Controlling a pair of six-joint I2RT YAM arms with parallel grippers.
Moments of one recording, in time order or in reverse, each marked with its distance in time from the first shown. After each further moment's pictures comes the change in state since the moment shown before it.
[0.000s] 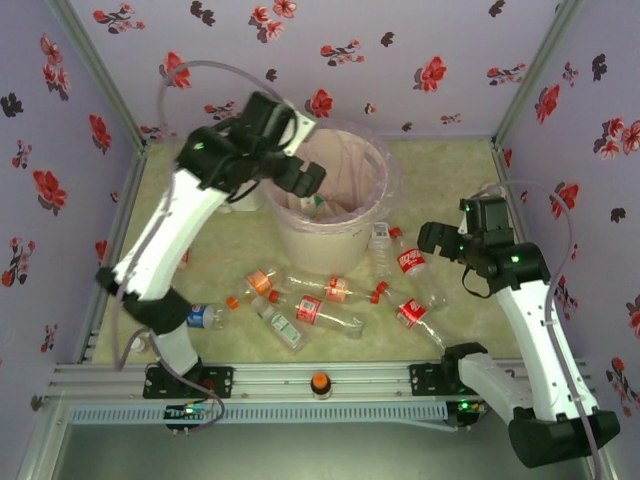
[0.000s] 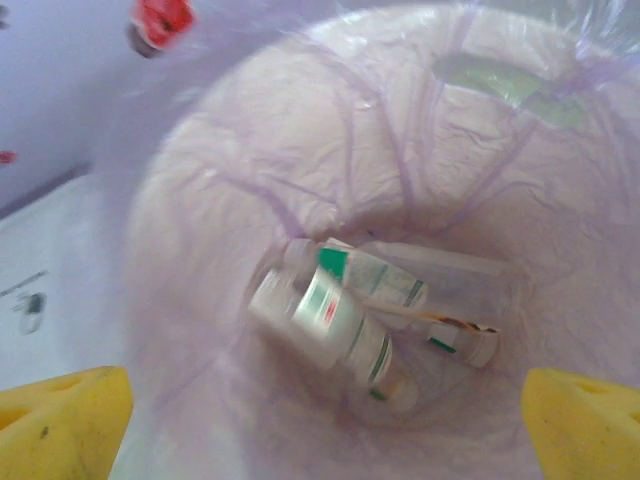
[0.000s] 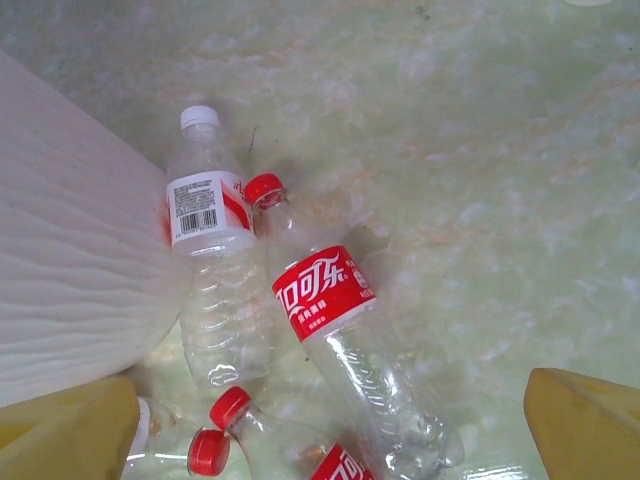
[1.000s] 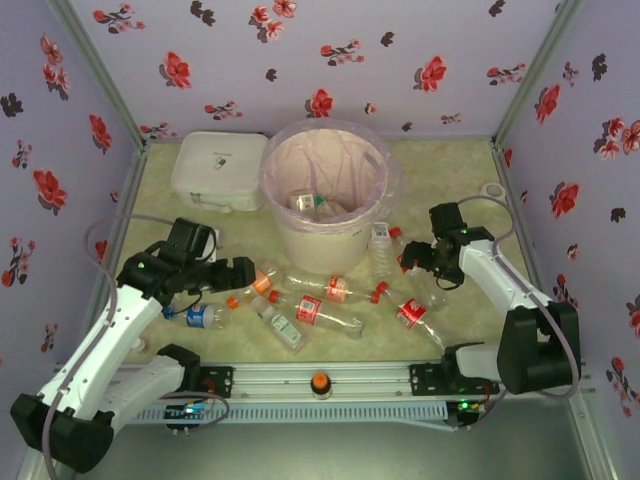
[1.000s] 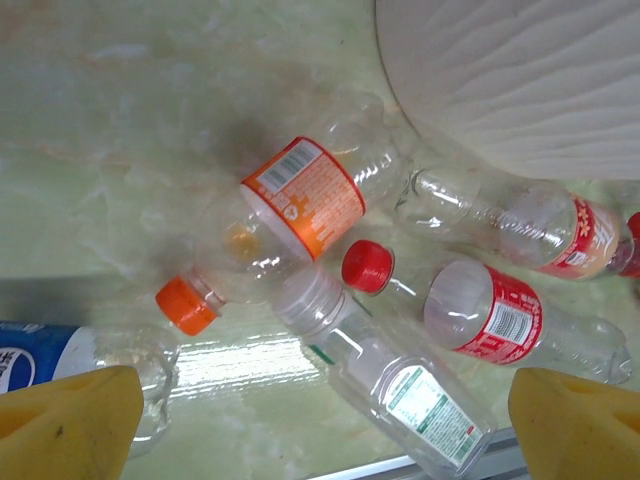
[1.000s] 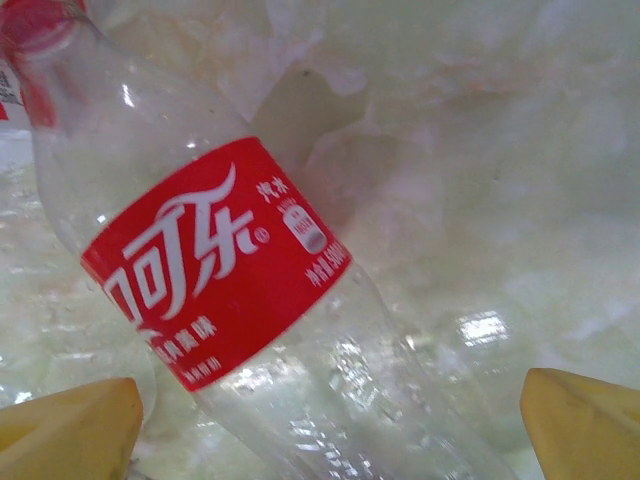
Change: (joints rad) left arm 0.315 -0.811 -1.395 0.291 0.341 -0.503; right arm -0.013 0.381 -0.265 0.250 -0.067 0.070
